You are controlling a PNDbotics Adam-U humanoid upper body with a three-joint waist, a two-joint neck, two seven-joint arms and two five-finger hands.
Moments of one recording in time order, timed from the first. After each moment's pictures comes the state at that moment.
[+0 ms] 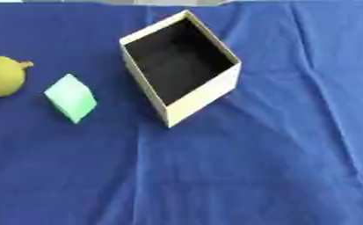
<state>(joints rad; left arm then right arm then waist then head) -0.47 0.30 0.11 -1.98 -0.09 -0.41 0.43 -0.32 -0.47 -0.31 -1.98 -0.23 -0.43 0.18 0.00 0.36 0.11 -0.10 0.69</state>
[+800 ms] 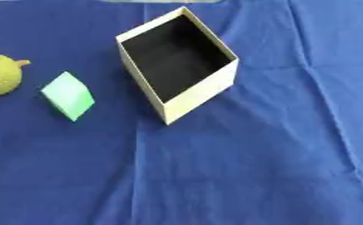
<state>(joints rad) -0.48 0.34 0.11 -1.98 -0.10 -0.40 0.42 -0.31 -0.47 -0.31 -1.98 -0.22 -0.43 0.16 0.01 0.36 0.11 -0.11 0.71</state>
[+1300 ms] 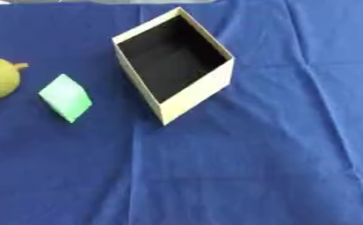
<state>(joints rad) -0.48 0.67 0.10 -1.91 -0.23 -0.22 0.40 -0.29 -0.50 -0.32 -1.98 -0.20 -0.43 0.14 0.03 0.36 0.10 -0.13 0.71</state>
